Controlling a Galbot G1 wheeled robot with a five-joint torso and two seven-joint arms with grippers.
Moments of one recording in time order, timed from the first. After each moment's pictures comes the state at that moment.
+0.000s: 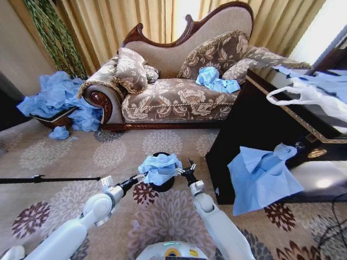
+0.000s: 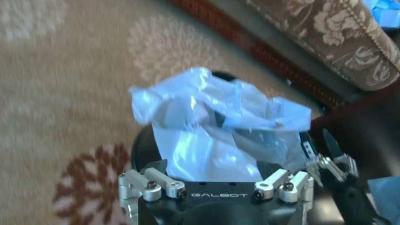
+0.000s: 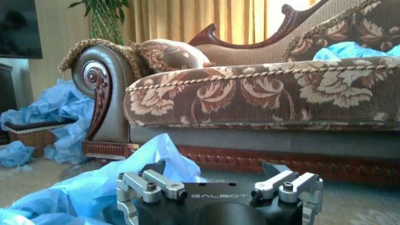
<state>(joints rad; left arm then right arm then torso) 1.33 -0.75 -0.32 -2.05 -1.49 0.37 -0.38 -0.97 1.35 0.03 1.36 0.22 0.35 0.05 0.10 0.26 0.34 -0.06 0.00</state>
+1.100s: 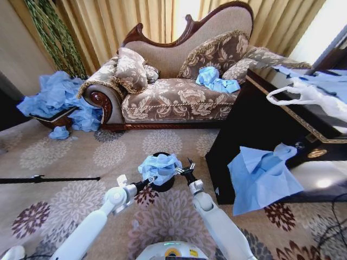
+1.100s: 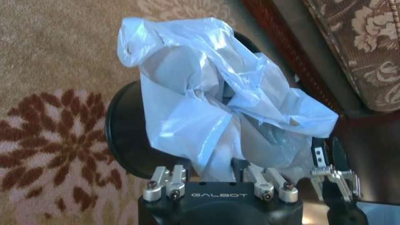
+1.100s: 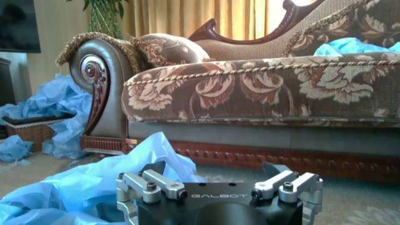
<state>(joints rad) 1.16 -0.94 -0.21 -1.83 -1.63 0.43 -0.42 -0.94 1.34 0.02 1.32 0.23 0.34 0.05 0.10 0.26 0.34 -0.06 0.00</state>
